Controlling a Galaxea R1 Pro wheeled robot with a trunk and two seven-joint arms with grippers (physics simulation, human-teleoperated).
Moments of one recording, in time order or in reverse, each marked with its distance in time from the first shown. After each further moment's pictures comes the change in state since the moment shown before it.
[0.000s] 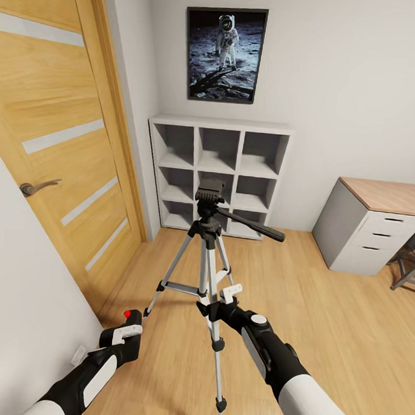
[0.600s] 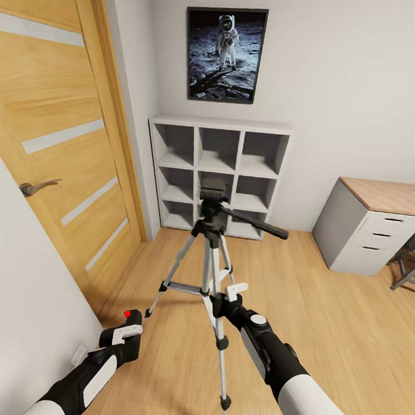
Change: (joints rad) left arm 0.000 0.000 0.000 -0.001 0.000 0.000 0.000; right arm 0.000 0.002 0.003 0.001 0.005 -0.027 -0.139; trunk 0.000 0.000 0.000
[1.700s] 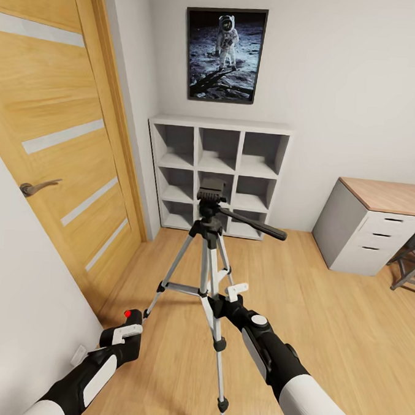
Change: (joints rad) left arm 0.000 0.001 -0.002 -0.002 0.007 0.000 -0.003; right arm 0.000 -0.007 0.007 0.002 -0.004 -0.002 -0.001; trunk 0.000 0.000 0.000
